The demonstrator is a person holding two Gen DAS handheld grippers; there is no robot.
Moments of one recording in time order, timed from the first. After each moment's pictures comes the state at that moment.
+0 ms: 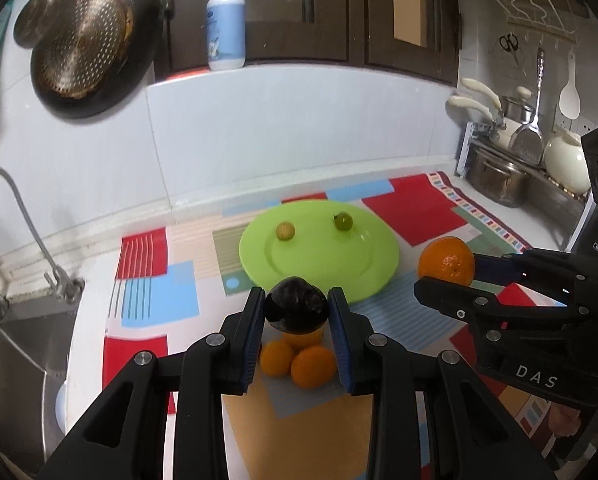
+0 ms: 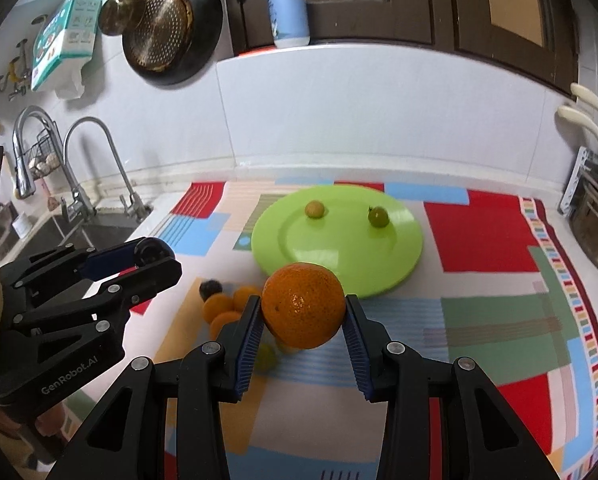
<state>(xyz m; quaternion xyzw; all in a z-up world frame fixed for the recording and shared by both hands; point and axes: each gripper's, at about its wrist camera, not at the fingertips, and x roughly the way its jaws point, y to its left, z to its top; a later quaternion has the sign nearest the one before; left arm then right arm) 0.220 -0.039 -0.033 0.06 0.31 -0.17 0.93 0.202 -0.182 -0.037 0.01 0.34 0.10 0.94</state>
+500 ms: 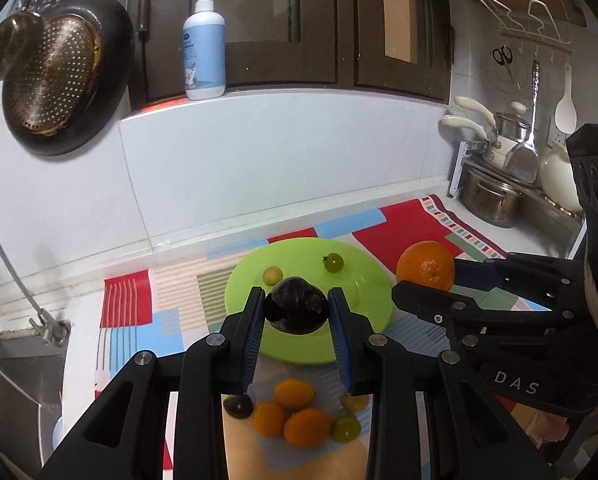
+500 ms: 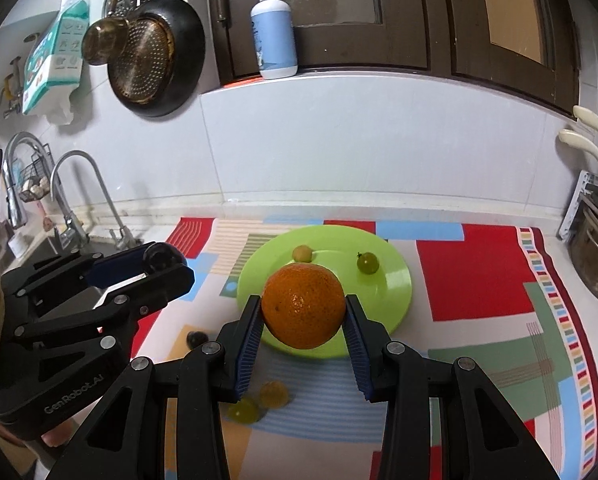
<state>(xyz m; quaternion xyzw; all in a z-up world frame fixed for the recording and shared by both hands) 0.259 -0.057 -0.013 0.06 0.29 -0.20 0.94 0.243 -0.194 -0.016 0.02 0.32 0.09 0.94</state>
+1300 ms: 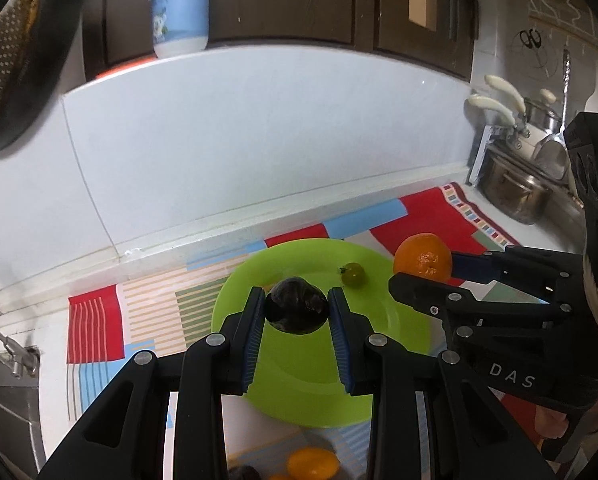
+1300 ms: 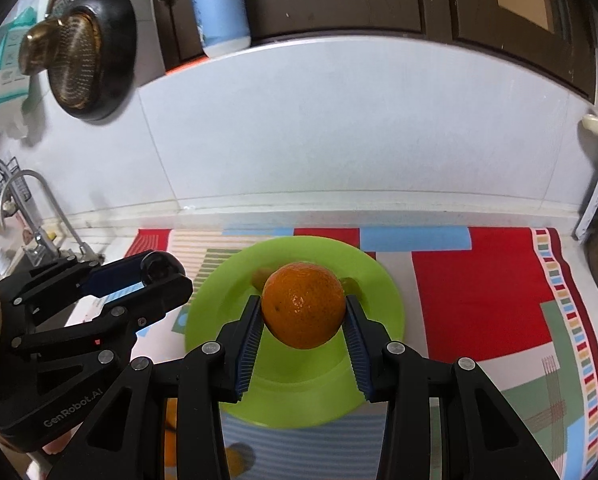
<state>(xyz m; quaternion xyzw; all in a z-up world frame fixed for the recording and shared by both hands) 0.355 -0.080 -0.043 0.07 0.34 -0.21 0.92 0.339 -0.215 -0.041 0.03 0.36 0.08 0.93</state>
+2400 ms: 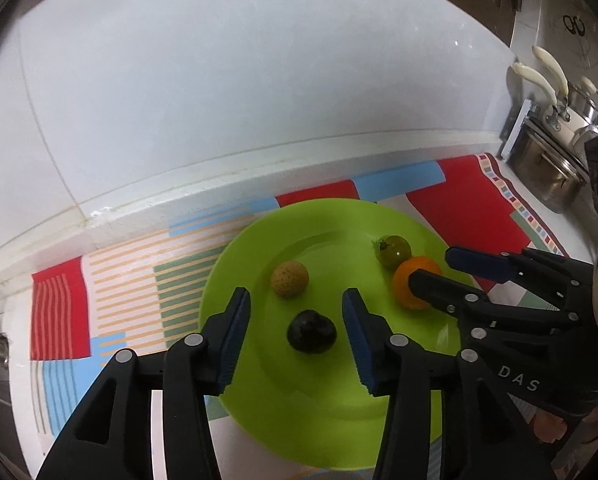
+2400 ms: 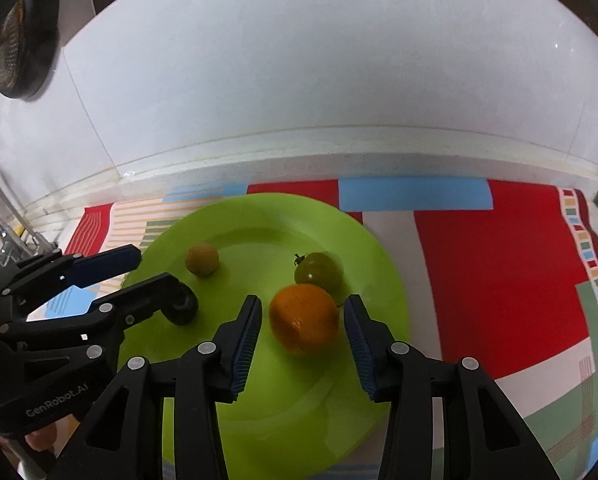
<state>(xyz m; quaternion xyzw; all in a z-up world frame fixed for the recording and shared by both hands) 0.410 -0.087 -0.093 0.06 0.41 -0.19 0.89 0.395 -0.228 -0.099 0.04 0.41 0.06 0.91</state>
